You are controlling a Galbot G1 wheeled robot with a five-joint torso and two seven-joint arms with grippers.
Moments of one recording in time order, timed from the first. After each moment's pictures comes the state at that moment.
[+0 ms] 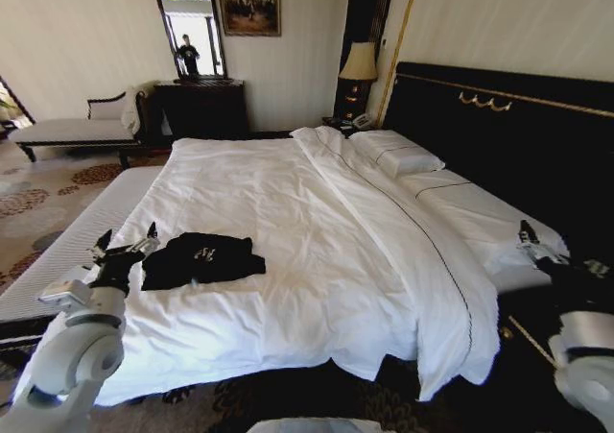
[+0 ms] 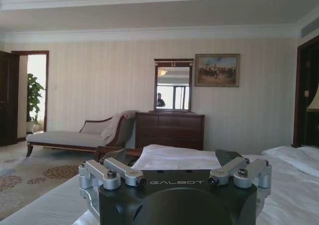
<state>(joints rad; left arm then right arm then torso) 1.61 -1.00 -0.99 -2.31 -0.74 0.19 -0.37 -1.73 0.94 1.15 2.16 1.08 0.03 0.23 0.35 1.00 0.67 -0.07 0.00</state>
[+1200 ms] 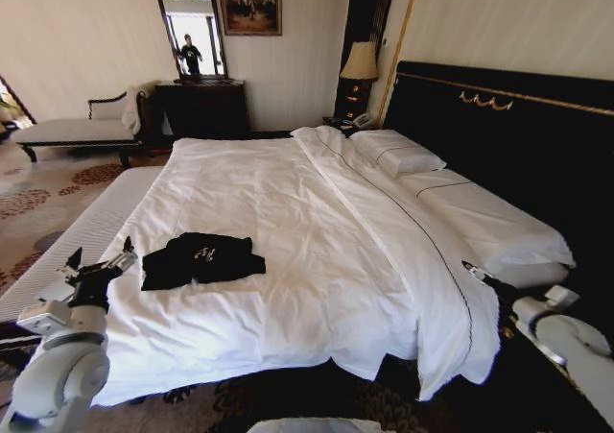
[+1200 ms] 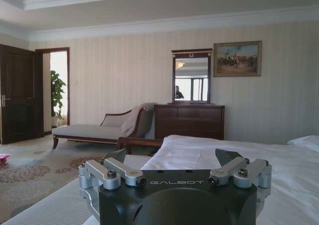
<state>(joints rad) 1.62 -1.08 -1.01 -2.23 -0.66 0.16 -0.34 -1.28 0.60 0.71 1.15 1.34 -0.17 -0.32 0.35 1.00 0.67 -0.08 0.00</state>
